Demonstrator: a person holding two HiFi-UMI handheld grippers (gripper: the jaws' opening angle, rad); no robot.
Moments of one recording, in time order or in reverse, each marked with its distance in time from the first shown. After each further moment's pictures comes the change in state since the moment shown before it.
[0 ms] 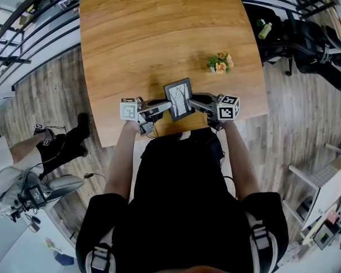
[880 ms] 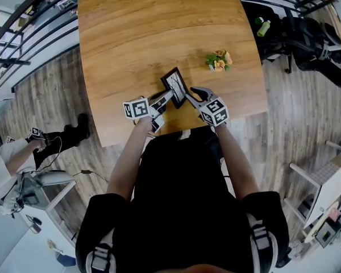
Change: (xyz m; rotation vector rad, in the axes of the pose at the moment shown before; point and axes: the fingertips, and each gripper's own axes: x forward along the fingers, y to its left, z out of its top) left arm -0.001 0.065 0.014 0.014 -0.184 0.436; right arm 0.010 -0.037 0.002 -0.435 0.122 -0.517
